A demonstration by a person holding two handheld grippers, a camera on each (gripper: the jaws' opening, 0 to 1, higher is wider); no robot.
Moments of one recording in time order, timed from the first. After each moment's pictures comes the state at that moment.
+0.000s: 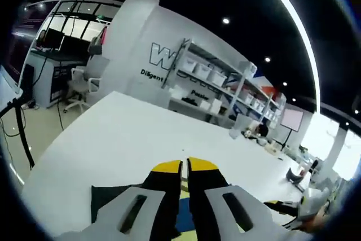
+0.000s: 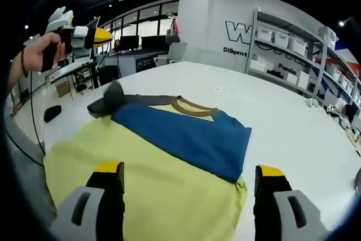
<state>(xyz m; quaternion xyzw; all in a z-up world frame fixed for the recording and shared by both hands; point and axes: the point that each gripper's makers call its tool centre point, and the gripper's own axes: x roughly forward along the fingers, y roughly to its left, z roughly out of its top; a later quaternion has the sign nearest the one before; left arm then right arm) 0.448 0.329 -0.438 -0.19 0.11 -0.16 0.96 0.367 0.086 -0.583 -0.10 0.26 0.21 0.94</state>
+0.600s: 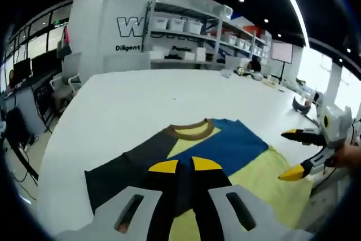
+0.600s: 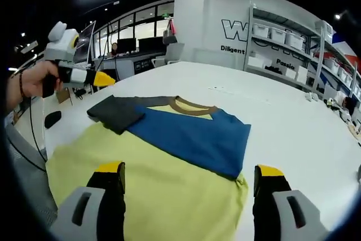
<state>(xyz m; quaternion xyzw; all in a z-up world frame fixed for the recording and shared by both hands) 0.418 0.281 -0.550 0.02 0.26 -0.24 0.93 0.366 0.082 -0.585 -0.08 0.26 0.21 0.94</state>
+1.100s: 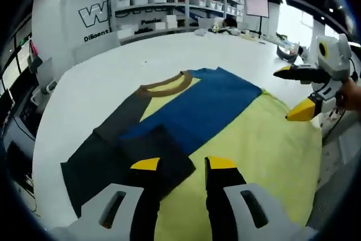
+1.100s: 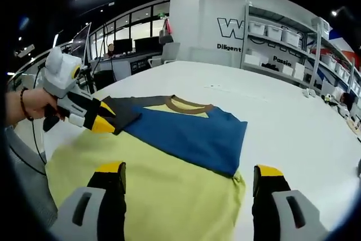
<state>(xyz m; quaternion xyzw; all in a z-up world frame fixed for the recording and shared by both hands) 0.403 0.265 -0.620 0.12 0.33 -0.30 0.89 0.367 0.076 -0.586 -0.07 0.27 0.20 0.94</state>
